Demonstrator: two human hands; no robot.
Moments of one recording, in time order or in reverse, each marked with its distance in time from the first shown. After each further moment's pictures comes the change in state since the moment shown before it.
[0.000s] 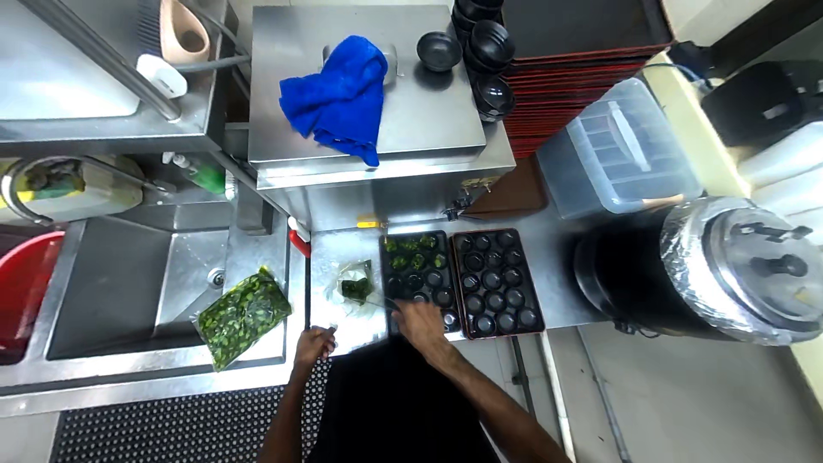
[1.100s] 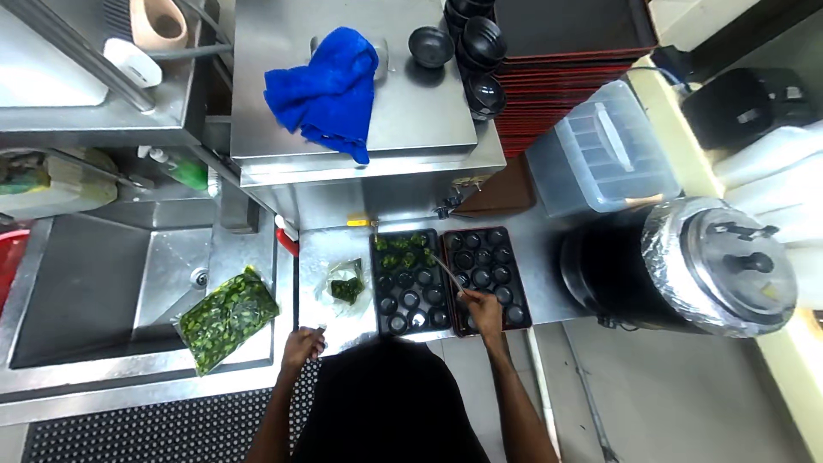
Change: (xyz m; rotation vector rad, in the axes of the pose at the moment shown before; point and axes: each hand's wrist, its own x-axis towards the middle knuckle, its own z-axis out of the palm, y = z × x) left_hand 0.000 -0.002 0.000 -0.030 -0.008 0.019; right_hand -0.001 0.184 0.010 0.617 0.422 0.433
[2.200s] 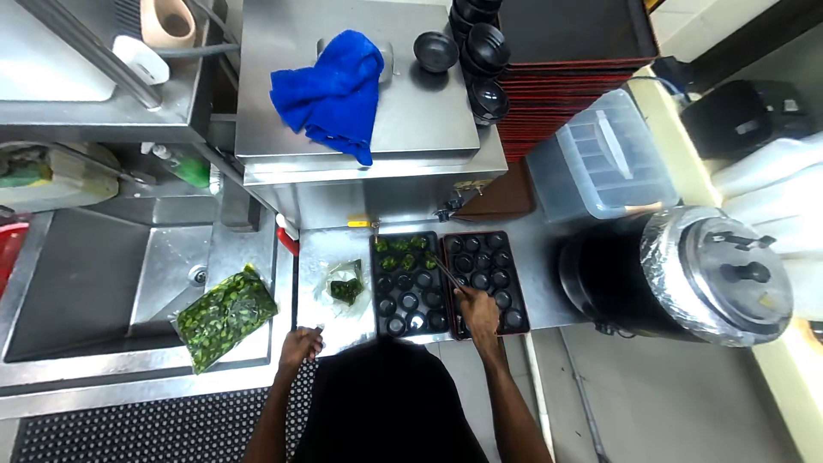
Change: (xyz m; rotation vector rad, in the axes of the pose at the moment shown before) left_hand 0.000 0.000 0.000 -0.022 0.006 -0.011; right_hand -0.006 -0.035 0.001 -0.361 0.046 -0.006
